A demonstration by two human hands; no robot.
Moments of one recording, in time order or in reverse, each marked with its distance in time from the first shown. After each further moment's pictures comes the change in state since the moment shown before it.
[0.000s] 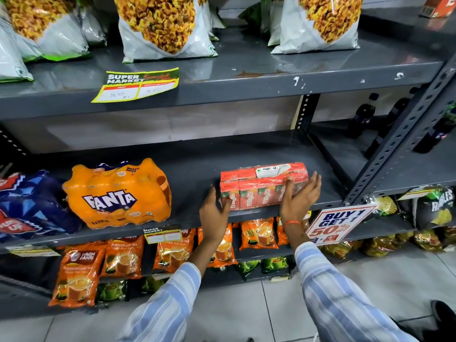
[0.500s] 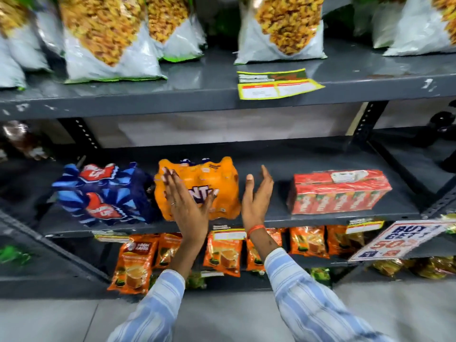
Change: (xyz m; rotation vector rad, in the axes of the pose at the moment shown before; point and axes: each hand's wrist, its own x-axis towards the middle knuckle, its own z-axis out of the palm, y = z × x) left_hand 0.036 -0.071 -0.199 0.275 0.410 0.134; right_hand -0.189 -0.126 0.148 0.384 -0.323 -0.105
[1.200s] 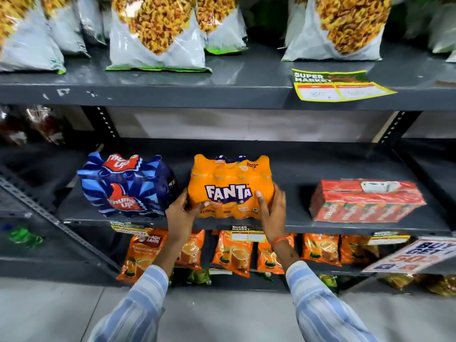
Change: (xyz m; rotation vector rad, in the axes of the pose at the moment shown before) left_hand 0.025 -0.093 -0.038 -0.317 -0.292 -0.200; right_hand -0.011 0.041 0.010 -0.186 -0.262 0.018
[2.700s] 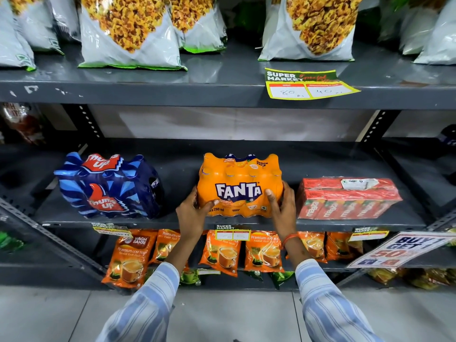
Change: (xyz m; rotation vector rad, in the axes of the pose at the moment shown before) left_hand -0.010 0.025 0.058 -0.012 0.010 -0.030; right_hand 0.019 0.014 -0.060 0.002 -0.003 0.004
